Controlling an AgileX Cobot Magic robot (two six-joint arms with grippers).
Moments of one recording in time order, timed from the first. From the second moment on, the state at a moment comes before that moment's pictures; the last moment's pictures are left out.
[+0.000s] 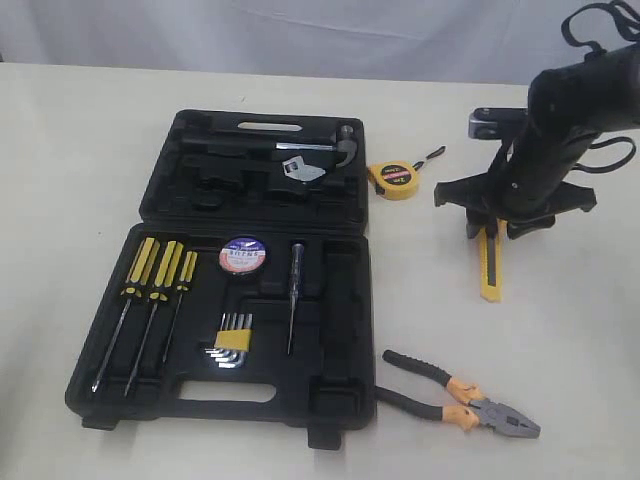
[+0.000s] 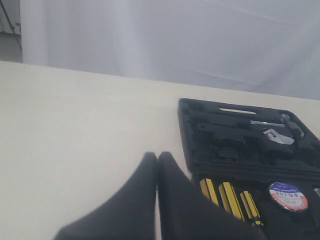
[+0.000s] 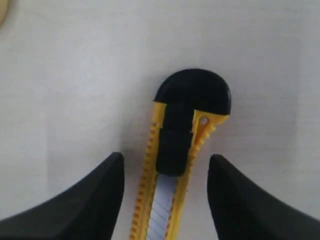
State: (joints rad) left arm -0.10 0.00 0.01 0.02 0.27 -0.18; right arm 0.09 1.99 -1.16 -0.14 0.60 0.33
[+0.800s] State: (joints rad) left arm -0.10 0.00 0.01 0.02 0.27 -0.18; right arm 0.09 2.01 -1.16 -0.04 0.71 0.26
